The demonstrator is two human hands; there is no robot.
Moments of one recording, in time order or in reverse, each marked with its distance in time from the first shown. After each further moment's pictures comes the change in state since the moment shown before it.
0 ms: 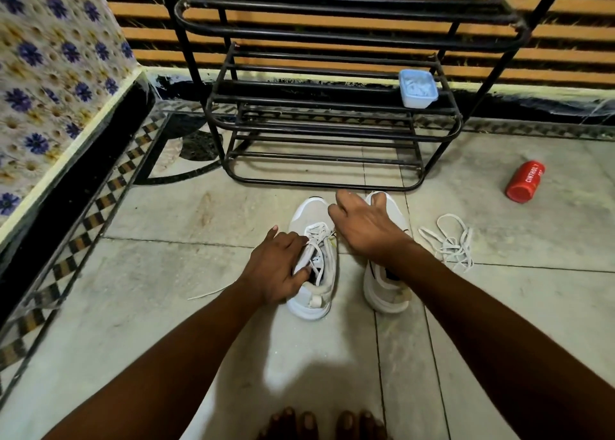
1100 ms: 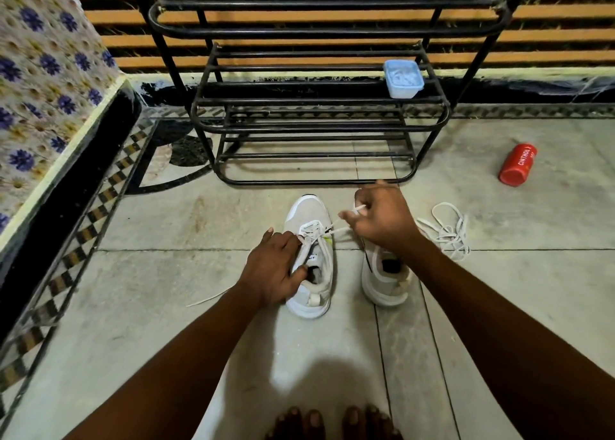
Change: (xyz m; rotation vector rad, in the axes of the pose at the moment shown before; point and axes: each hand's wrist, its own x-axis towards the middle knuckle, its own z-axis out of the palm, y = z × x) left_hand 0.003 0.003 0.000 0.006 -0.032 -0.033; right_hand -0.014 0.023 -0.009 0.501 0.158 0.409
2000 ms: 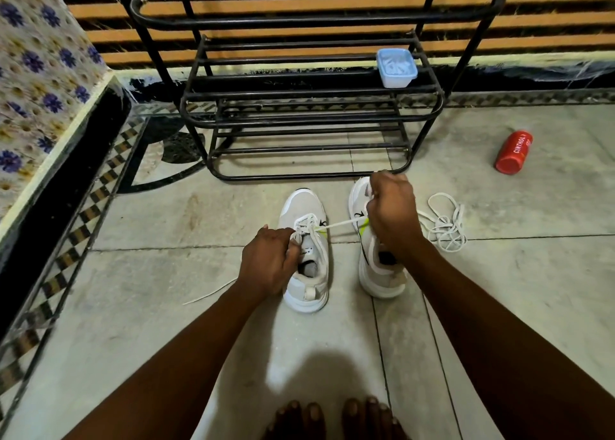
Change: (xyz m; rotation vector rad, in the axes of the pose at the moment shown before) left_hand 0.001 0.020 -0.009 -0.075 0.105 -0.219; right_hand -0.009 0.013 0.005 0.129 0.269 0.064
